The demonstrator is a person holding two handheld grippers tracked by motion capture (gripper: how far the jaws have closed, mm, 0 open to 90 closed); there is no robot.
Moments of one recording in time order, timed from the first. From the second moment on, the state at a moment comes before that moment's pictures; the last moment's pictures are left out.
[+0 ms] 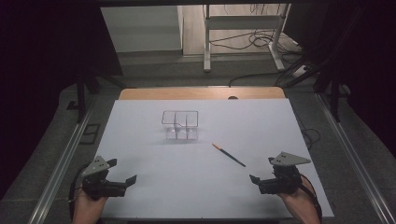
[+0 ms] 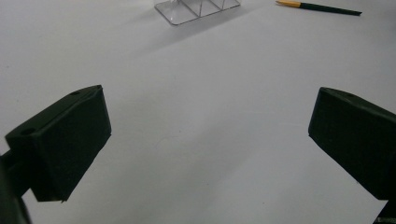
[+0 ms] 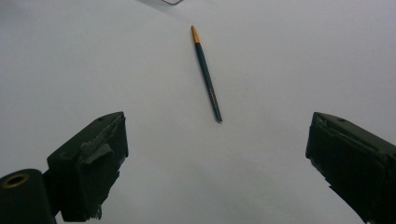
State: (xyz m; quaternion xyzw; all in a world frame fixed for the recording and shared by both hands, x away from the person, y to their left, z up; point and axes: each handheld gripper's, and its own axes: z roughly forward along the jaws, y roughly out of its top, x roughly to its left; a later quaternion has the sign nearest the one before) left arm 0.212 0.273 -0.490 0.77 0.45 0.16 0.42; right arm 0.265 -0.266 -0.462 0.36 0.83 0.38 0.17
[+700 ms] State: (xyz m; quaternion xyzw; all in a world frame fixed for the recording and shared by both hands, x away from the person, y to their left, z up) left arm 0.213 0.271 -0.491 0.78 0.44 0.16 0.42; right arm 0.278 -0.257 -0.459 0.37 0.84 0.36 0.16
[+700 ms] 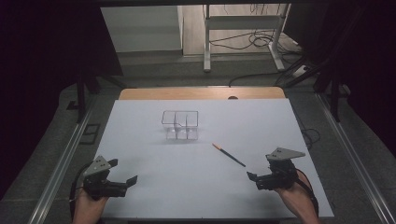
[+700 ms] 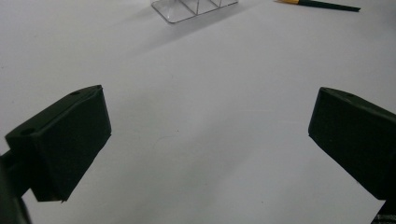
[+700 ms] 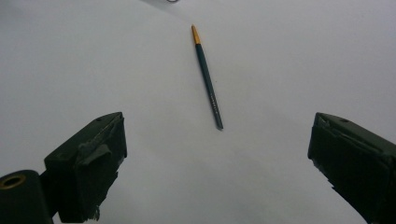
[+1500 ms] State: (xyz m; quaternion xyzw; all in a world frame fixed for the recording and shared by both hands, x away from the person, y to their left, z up) left arm 0.214 0.271 -0.491 0.78 0.44 0.16 0.41; right arm 0.301 -0.250 -0.458 0.37 0.86 0.32 0.16
